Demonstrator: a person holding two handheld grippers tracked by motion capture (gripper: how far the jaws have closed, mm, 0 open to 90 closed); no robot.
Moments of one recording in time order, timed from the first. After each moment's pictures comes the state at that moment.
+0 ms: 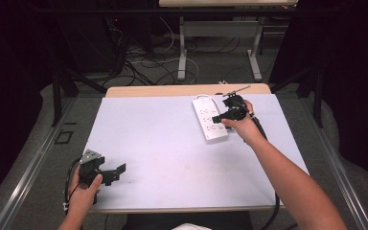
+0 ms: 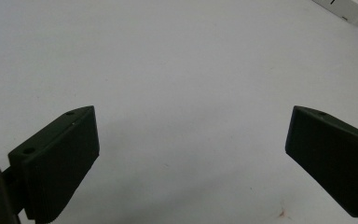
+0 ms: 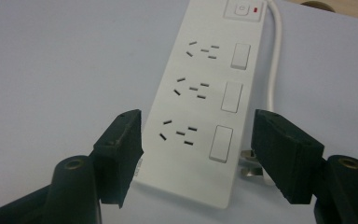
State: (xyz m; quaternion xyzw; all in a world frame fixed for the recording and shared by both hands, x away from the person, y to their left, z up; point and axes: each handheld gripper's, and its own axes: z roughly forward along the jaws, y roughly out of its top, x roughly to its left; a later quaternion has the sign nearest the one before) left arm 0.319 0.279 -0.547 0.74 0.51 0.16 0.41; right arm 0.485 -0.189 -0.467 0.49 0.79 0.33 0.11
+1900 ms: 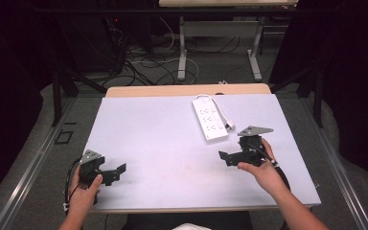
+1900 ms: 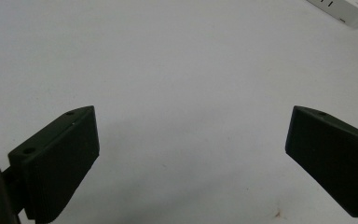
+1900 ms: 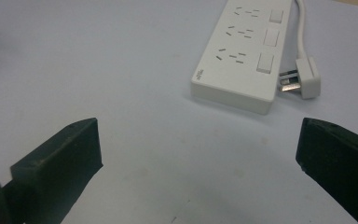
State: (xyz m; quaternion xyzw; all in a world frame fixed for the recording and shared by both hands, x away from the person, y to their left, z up) left arm 0.318 0.278 -0.546 0.73 0.51 0.16 0.41; right arm 0.346 -0.218 -0.485 0.44 0.78 0.41 0.17
